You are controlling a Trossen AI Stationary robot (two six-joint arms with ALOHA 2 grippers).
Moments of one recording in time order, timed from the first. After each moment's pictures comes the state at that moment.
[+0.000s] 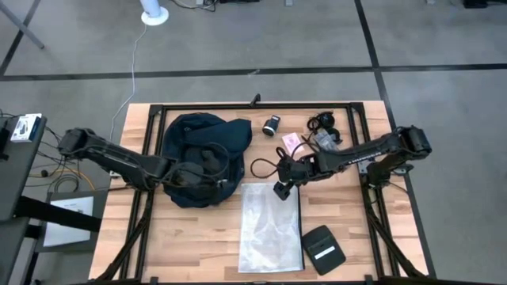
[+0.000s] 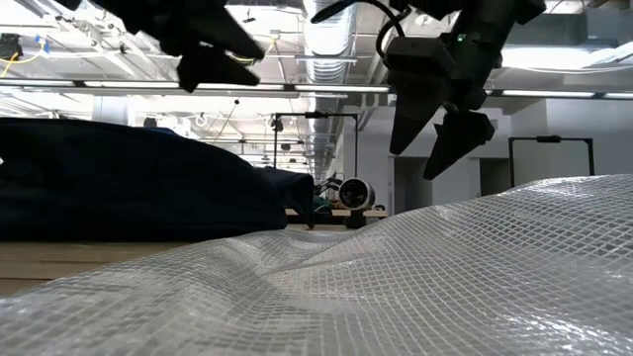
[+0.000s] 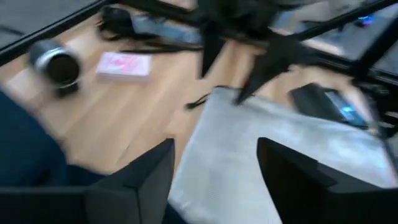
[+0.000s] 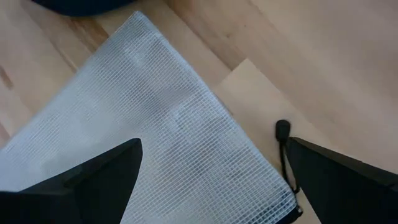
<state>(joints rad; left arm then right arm) -0.24 1.19 0.70 0.03 -0.38 -0.39 0.12 1.57 1.03 -0.55 0.16 0.83</state>
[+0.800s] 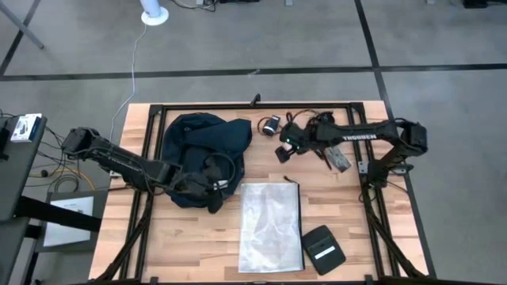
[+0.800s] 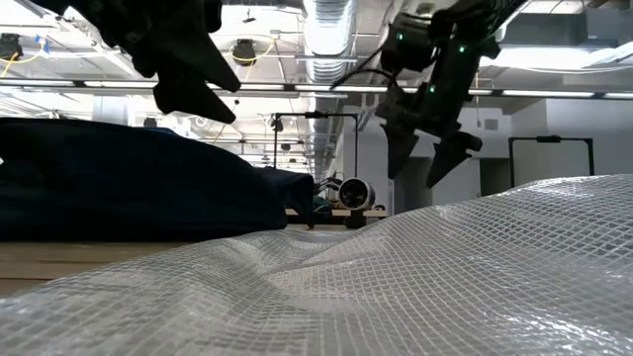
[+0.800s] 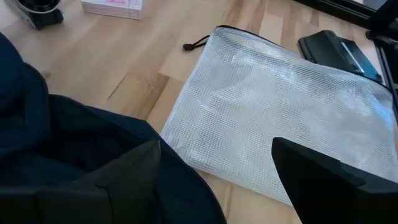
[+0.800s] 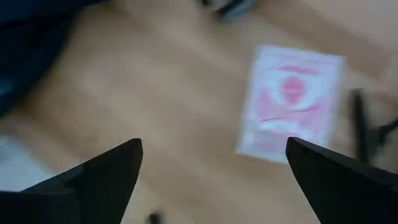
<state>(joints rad) -0.30 1.23 0.70 -0.12 -0.37 -0.54 -0.26 1.58 1.03 -0.61 0.21 0.71</state>
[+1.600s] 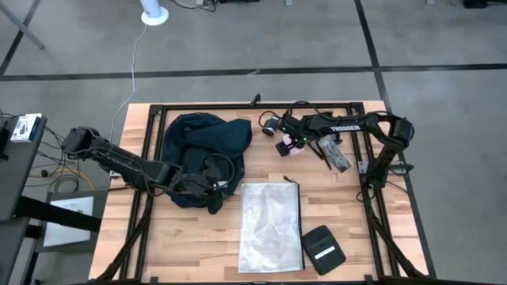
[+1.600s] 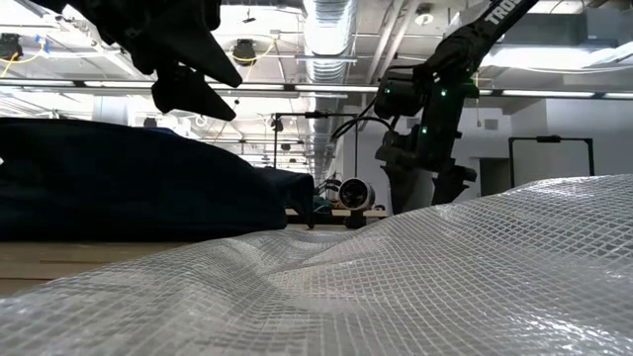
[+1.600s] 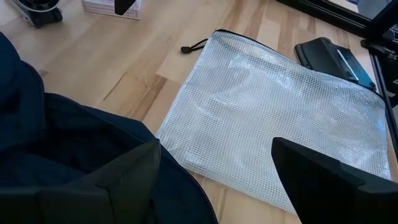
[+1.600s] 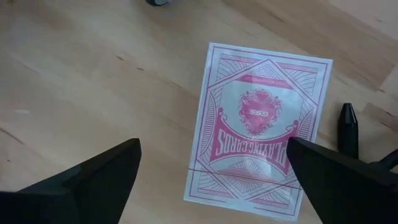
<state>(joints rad) -0.31 1.23 0.70 -0.11 -0.38 -0.57 -0.42 1.73 1.03 -0.57 0.08 0.59</state>
